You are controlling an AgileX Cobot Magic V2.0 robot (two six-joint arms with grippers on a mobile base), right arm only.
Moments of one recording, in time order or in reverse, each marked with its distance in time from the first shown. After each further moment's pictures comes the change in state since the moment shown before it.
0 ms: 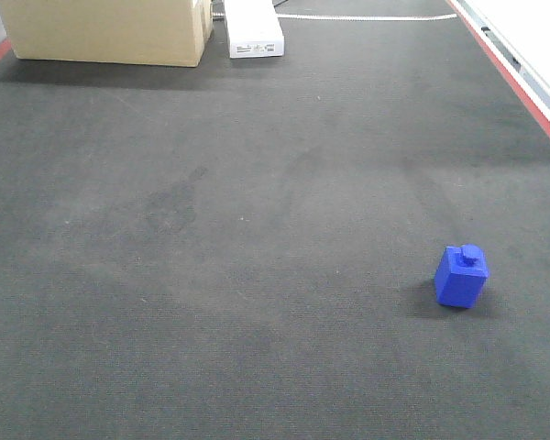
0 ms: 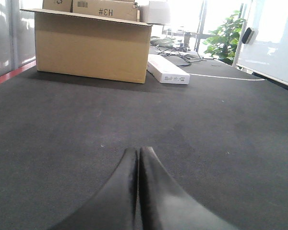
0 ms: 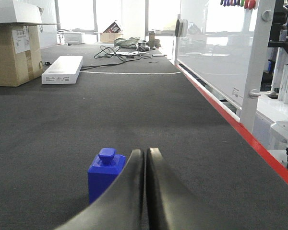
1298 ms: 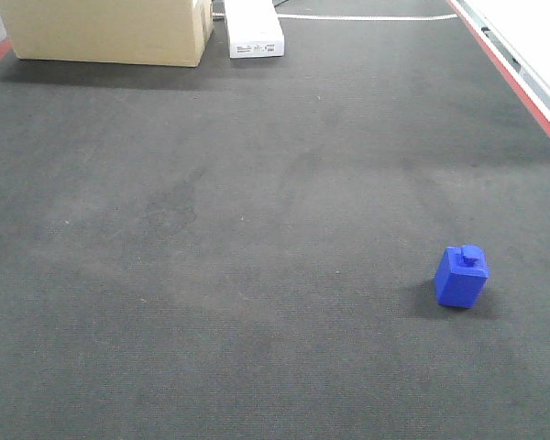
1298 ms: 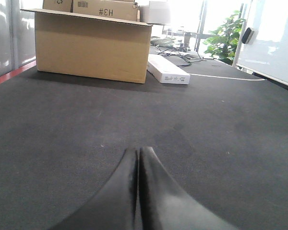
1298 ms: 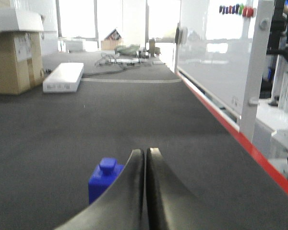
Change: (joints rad) arm 0.000 0.000 0.000 0.000 -0.052 0.000
